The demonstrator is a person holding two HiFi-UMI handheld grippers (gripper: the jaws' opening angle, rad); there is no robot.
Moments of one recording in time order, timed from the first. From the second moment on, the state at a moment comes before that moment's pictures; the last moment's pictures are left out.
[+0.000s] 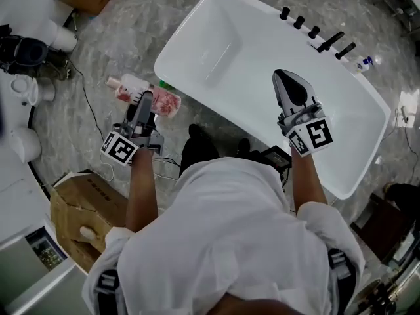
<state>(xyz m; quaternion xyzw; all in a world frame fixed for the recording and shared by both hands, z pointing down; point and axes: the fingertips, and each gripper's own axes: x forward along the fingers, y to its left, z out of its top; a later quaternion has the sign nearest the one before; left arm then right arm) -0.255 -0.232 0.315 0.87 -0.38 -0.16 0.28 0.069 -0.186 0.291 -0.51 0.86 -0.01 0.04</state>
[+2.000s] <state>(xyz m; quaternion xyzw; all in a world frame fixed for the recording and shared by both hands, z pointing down) 0.058 -0.613 0.453 0.99 -0.14 0.02 0.07 0.232 -0.453 0.449 -0.76 0.64 -0.03 -0.03</state>
